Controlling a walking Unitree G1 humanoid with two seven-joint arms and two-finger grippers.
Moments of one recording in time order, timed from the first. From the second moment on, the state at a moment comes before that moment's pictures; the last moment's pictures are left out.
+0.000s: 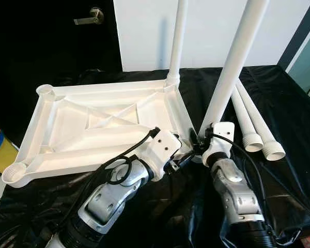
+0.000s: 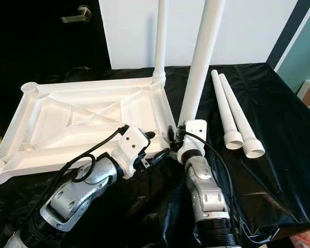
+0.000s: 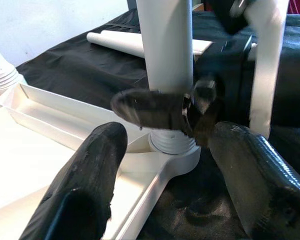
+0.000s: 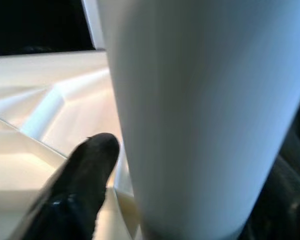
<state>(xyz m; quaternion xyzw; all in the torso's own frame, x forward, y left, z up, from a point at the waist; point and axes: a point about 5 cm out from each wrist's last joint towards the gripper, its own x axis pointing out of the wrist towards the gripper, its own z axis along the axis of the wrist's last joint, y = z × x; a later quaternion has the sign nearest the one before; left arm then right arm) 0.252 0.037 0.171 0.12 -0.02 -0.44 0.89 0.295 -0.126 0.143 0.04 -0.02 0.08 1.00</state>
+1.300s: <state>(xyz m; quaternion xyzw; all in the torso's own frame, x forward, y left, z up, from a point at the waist) 0.256 0.041 0.175 0.14 -0.02 -0.43 0.89 0.349 -0.175 0.135 -0.08 0.05 0.40 0.91</state>
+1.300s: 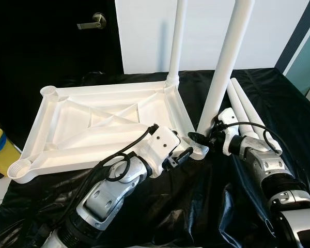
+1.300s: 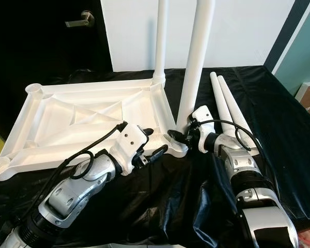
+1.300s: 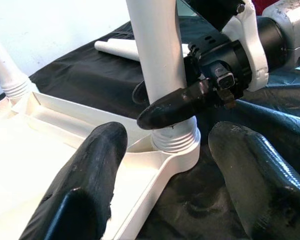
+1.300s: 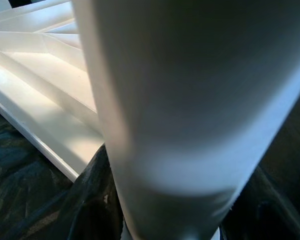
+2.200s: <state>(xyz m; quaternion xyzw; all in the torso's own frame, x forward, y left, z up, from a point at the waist) 0.255 0.040 0.173 0.14 -0.02 -0.44 0.89 0.335 -0.143 0.125 0.00 0.02 0.19 0.98</state>
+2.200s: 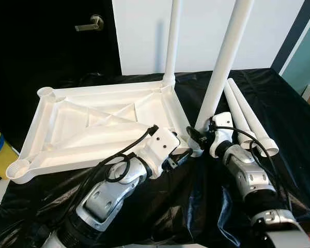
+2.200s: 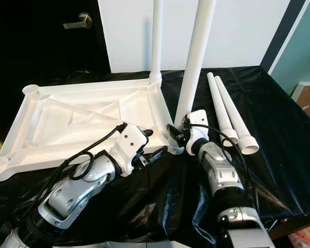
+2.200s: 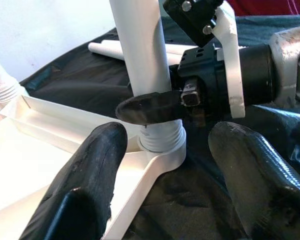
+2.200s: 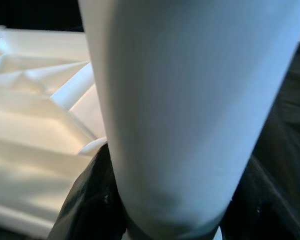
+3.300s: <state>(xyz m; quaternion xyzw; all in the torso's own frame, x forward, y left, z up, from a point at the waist) 0.254 0.037 0.173 0.13 -0.02 -0.44 0.89 0.310 -0.129 0.136 0.04 -0.01 0.03 1.00</state>
